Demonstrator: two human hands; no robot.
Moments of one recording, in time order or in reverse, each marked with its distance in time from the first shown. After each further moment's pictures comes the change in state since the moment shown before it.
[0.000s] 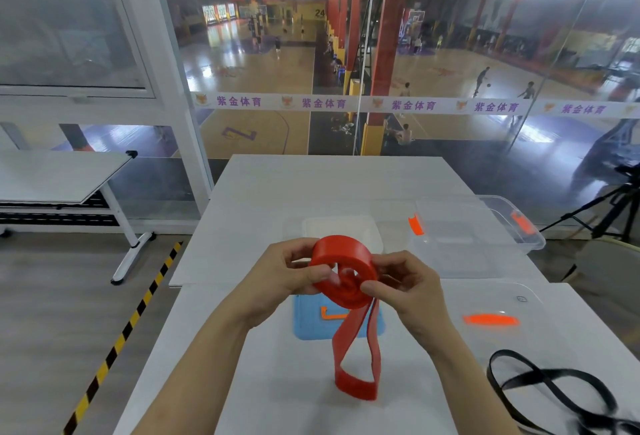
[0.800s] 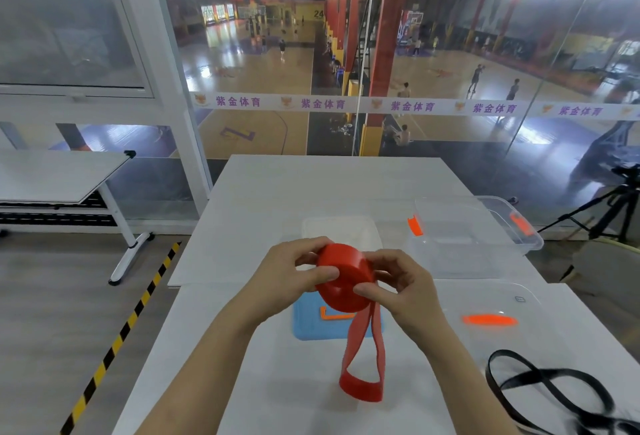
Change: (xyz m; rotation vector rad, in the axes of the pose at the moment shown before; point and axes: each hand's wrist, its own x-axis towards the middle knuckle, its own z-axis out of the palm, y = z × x) left_hand 0.007 -0.001 0.002 0.282 0.043 0.141; right_hand 0.002 0.000 0.005 -0.171 -0.041 -0.051
